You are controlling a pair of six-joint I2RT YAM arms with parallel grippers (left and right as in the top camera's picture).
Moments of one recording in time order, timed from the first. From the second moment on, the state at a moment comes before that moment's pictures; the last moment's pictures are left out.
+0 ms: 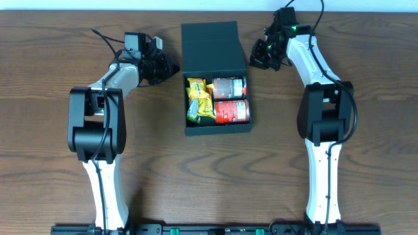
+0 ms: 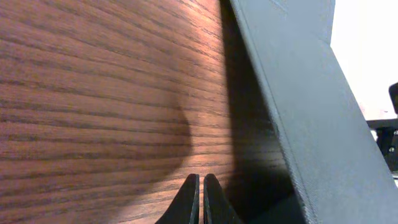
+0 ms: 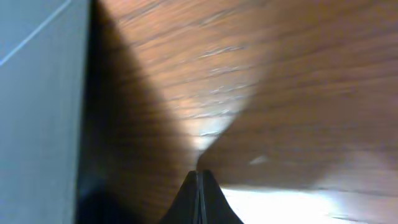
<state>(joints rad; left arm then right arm) -0.06 2.26 1.51 -0.24 0.64 -0.51 0.11 2.57 2.21 -0.91 -0.44 0.49</state>
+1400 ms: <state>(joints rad) -0.10 2.26 1.51 -0.55 0.72 -0.35 0.09 2.58 2.21 -1.14 -0.63 0.42</state>
